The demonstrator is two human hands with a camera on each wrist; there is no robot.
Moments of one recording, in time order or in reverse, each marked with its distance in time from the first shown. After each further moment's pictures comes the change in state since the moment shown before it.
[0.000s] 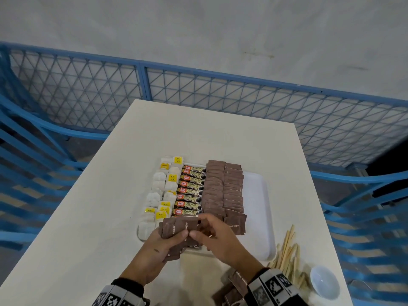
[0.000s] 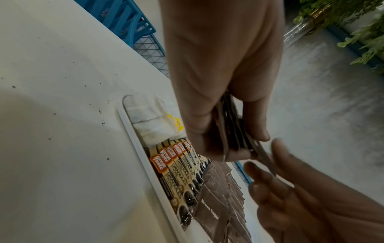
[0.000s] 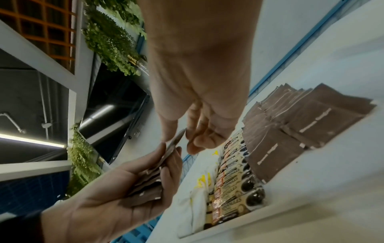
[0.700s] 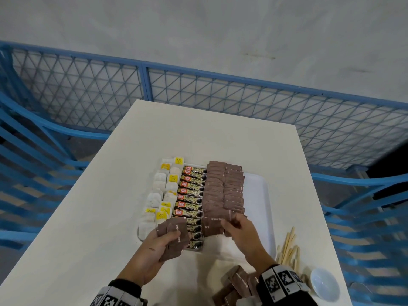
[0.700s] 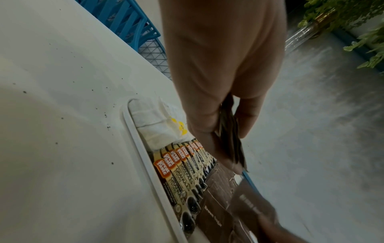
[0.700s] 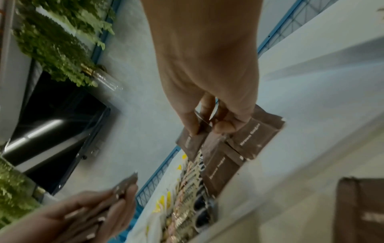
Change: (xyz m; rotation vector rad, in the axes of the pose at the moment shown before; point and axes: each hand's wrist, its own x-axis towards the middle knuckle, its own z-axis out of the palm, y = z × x) left_hand 0.006 -0.004 -0.010 -0.047 0.075 -0.059; right_hand 0.009 0.040 -0.036 0.088 0.394 0.261
